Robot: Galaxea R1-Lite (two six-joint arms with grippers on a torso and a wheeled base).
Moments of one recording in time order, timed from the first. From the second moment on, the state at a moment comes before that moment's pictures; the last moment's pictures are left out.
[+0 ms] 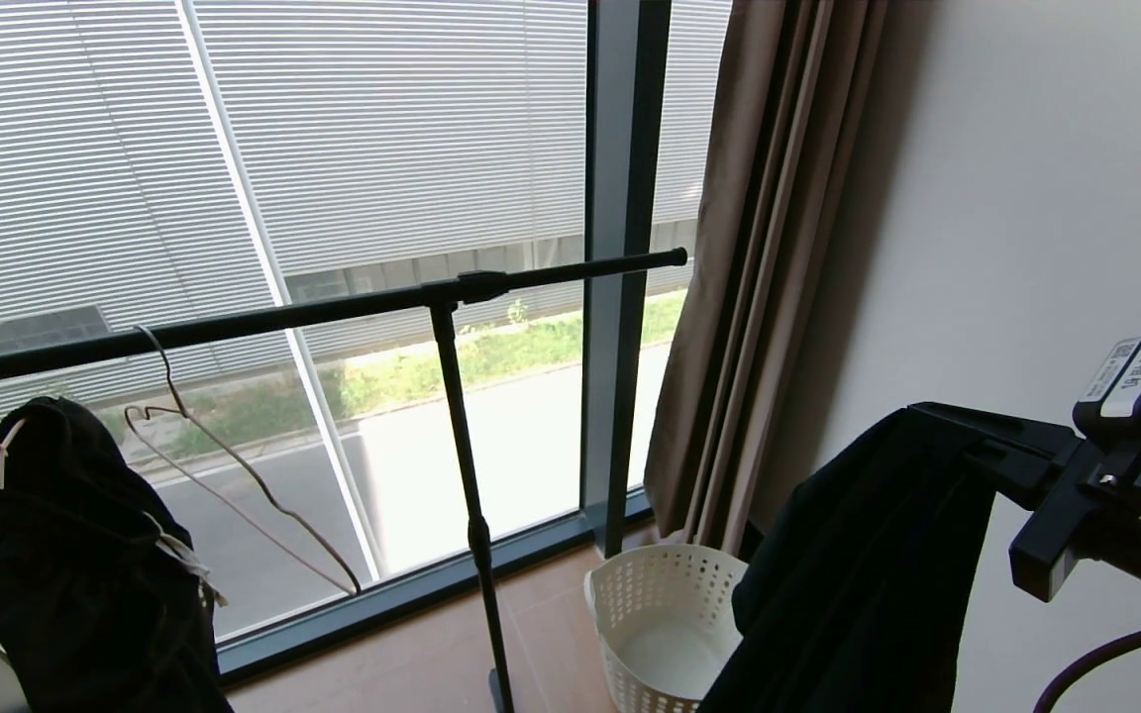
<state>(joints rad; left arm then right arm) 0.00 0.01 0.00 -0.06 0.17 -0.07 0.58 1.19 -0.54 -0.47 -0.11 -0.57</state>
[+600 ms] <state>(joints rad) 0.00 0.01 0.00 -0.06 0.17 -0.06 0.58 1.18 -0.54 -0.47 -0.10 -0.57</state>
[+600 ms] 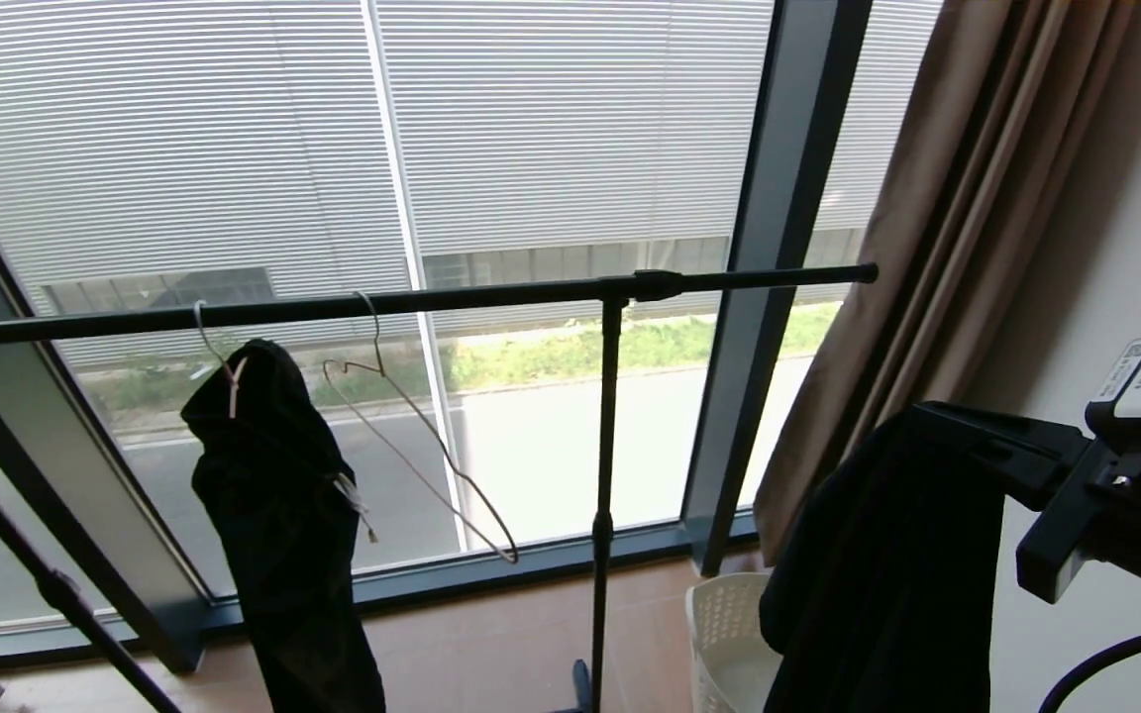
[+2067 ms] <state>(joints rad) 0.00 0.01 0.00 -0.06 0.17 -0.06 0.58 1.17 -0.52 -0.48 -0.11 -0.57</state>
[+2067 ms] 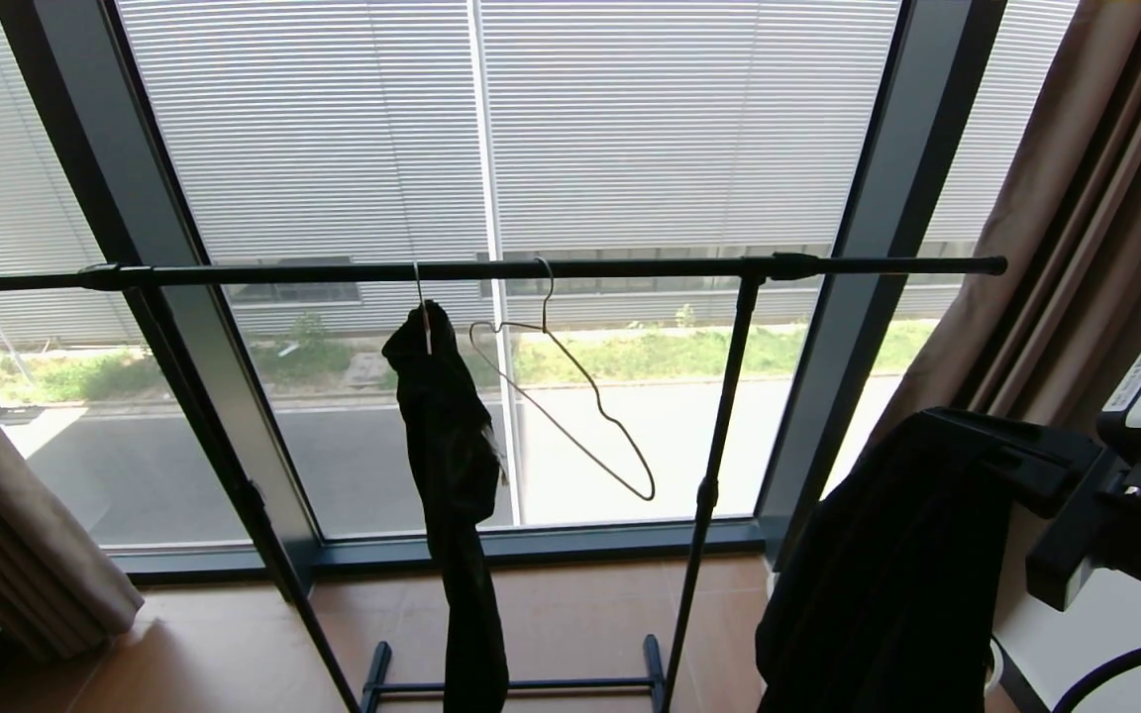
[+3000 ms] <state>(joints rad) -0.03 0.49 -0.26 -0.06 0.14 -0.11 0.70 1.41 -0.77 -0.46 -0.13 -0.18</state>
